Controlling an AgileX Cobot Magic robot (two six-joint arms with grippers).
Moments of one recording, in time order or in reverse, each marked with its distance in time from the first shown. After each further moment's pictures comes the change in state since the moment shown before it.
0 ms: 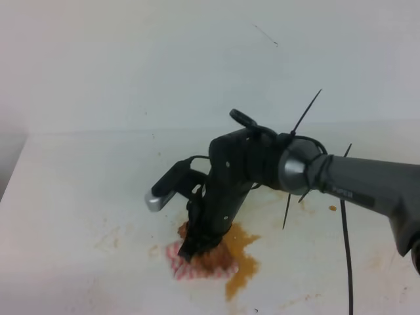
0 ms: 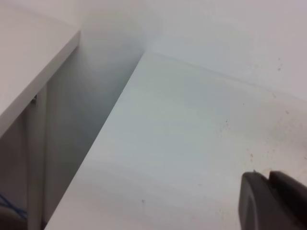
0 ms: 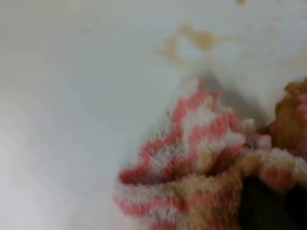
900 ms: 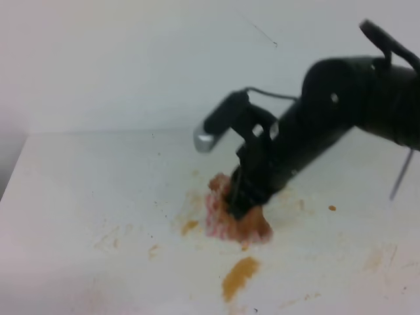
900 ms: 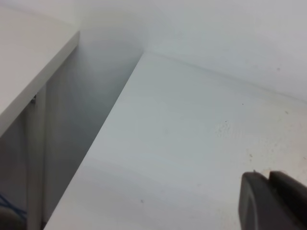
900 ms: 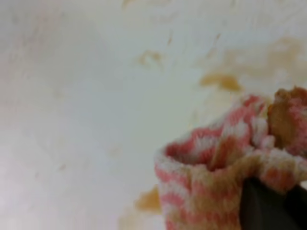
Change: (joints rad) left arm 0.000 0.000 0.000 0.000 0.001 0.000; right arm -0.106 -0.391 0.245 0.106 -0.034 -0.130
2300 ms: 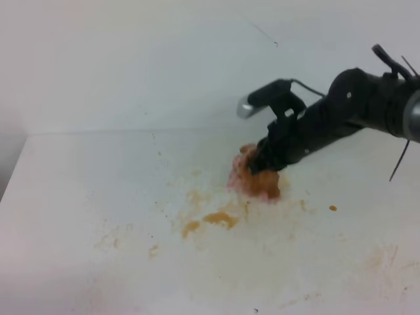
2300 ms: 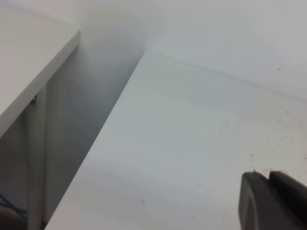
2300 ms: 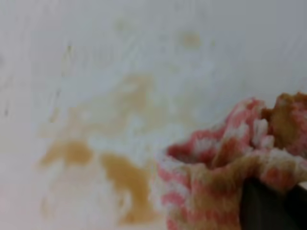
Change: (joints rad) left arm 0.000 -0.002 0.002 0.000 -0.001 0.000; right arm -0.211 0.195 -0.011 0.168 -0.236 -0.088
